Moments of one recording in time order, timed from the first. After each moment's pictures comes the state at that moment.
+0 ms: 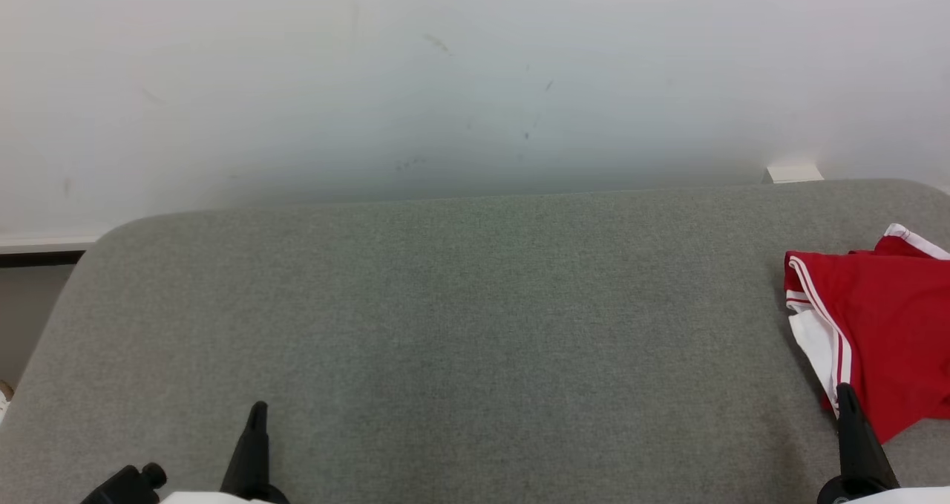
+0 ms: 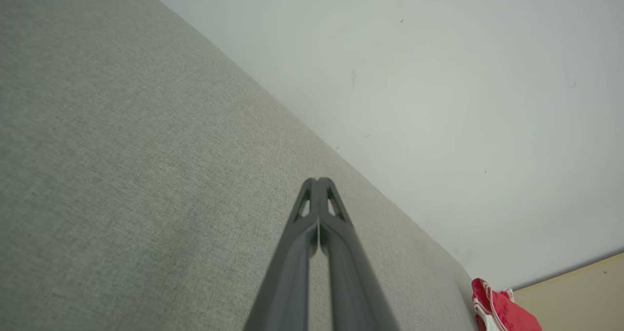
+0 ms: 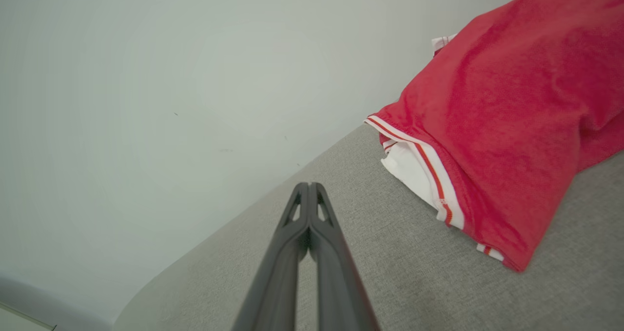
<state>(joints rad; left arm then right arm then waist) -0.04 0.04 0.02 0.25 -0.78 -0.12 -0.11 -0.02 -0.10 0.00 0.21 0.88 0.13 -0.11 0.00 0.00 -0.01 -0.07</state>
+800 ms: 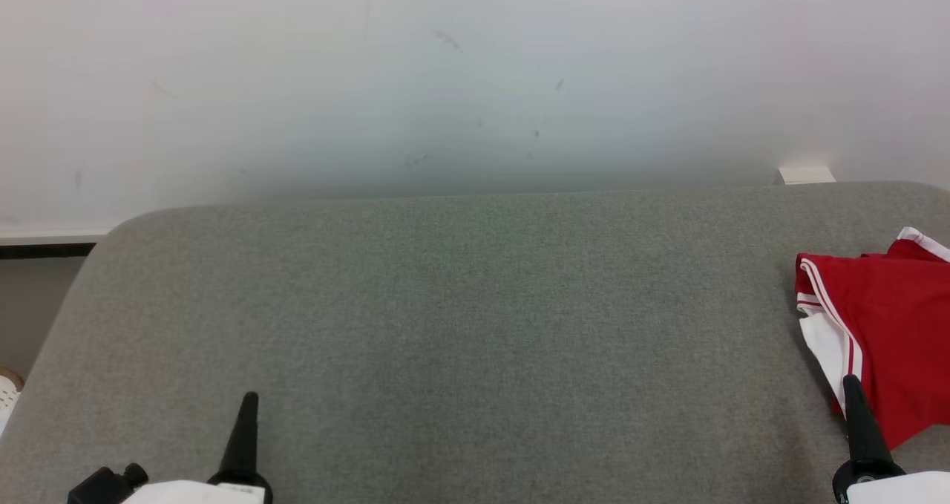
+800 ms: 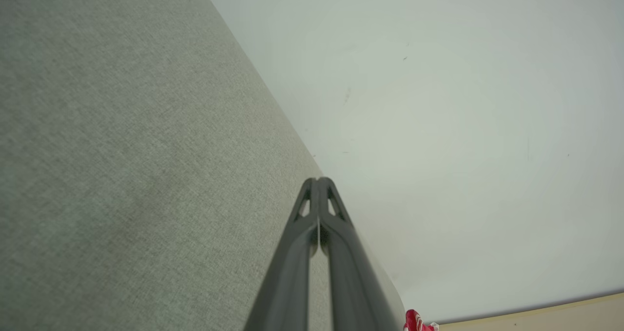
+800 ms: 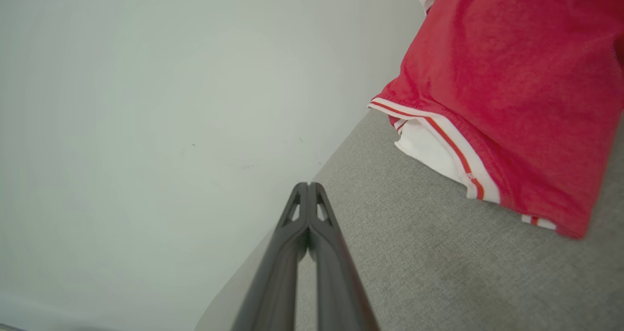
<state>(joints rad) -0.06 0.04 0.05 0.25 -1.07 -0.12 -0.03 -0.05 -0.09 -0.04 0.22 1.13 0.13 -0.03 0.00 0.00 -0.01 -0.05</state>
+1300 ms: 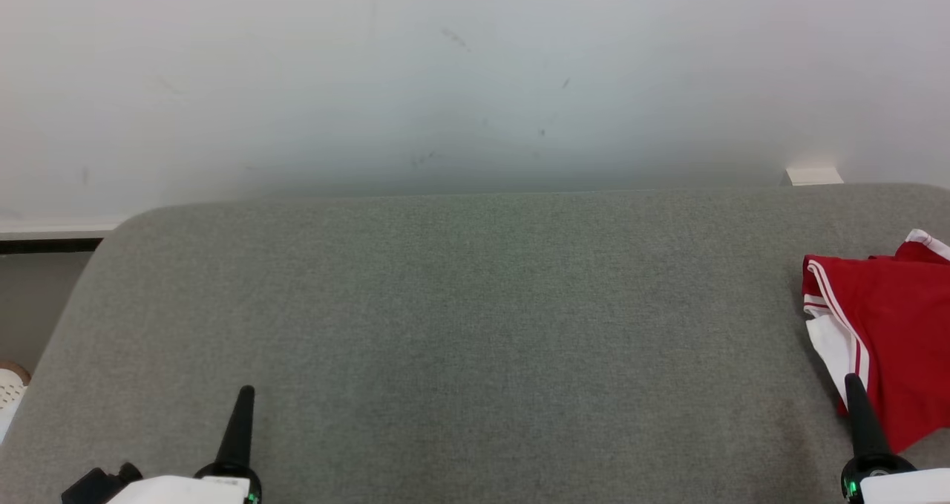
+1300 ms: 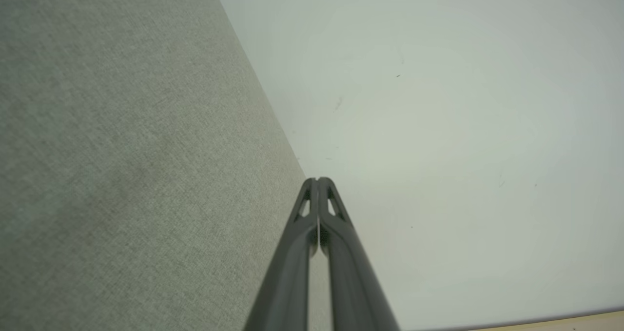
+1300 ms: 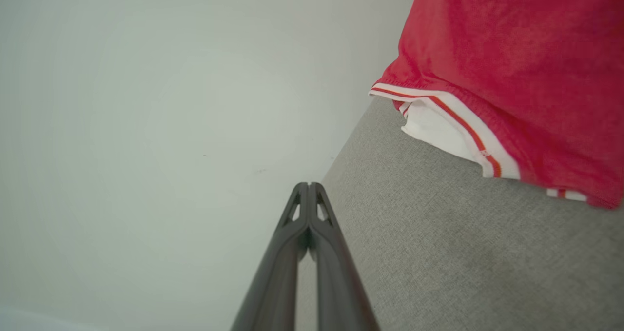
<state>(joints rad) -0.07 0.04 0.07 0.25 -1.22 -0.12 0.01 -0.06 -0.08 -0.06 0.23 1.26 0.13 0.00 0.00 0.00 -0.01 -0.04</state>
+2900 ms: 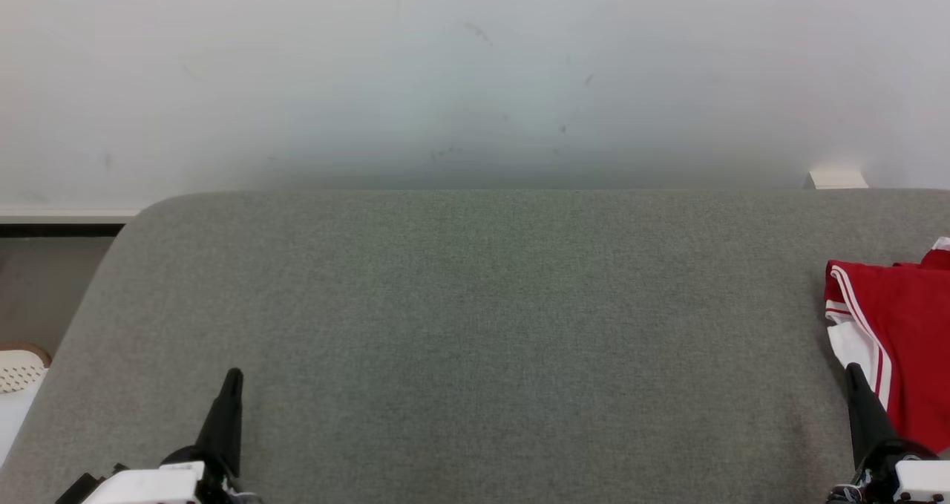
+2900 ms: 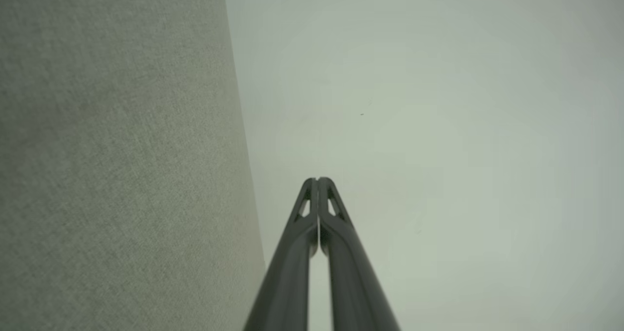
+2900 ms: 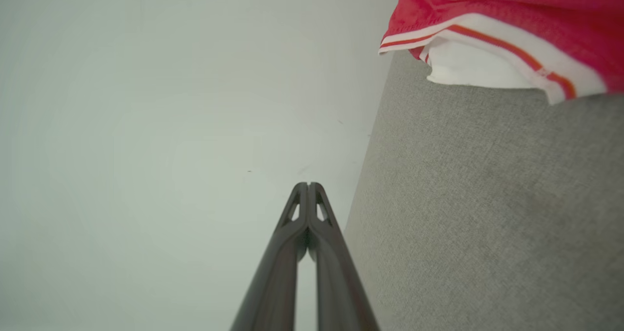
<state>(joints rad) -0.10 0.05 0.11 0.25 -1.59 -0.13 0.11 -0.10 -0.05 -0.11 0.24 1.59 0.13 0.10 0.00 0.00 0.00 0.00</state>
